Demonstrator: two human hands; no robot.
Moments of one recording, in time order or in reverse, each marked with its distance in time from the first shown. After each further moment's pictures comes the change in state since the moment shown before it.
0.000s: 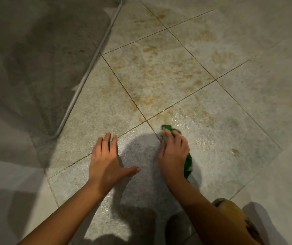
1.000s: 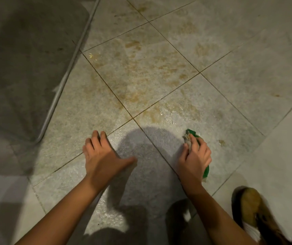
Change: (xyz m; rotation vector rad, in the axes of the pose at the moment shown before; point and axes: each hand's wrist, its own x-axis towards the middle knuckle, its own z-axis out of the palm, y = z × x) left_hand 0.010 0.032 -0.006 -0.057 0.005 -0.122; right_hand -0.011 0.068 -0.031 -0.001 0.178 0.240
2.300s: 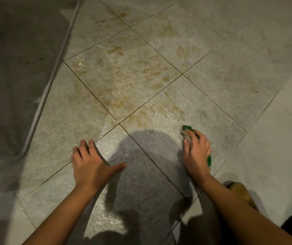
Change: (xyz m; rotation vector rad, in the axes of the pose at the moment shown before) left_hand -0.001 0.006 0.001 0.030 -0.037 -0.043; right_hand 0.038 0.040 -0.027 0.028 -0.140 -0.127
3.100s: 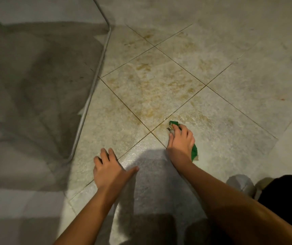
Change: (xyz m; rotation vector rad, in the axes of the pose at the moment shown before) left_hand 0.010 -0.046 -0.021 0.058 0.007 -0.023; right_hand 0.017 -0.120 0.071 -0.087 -0.043 0.008
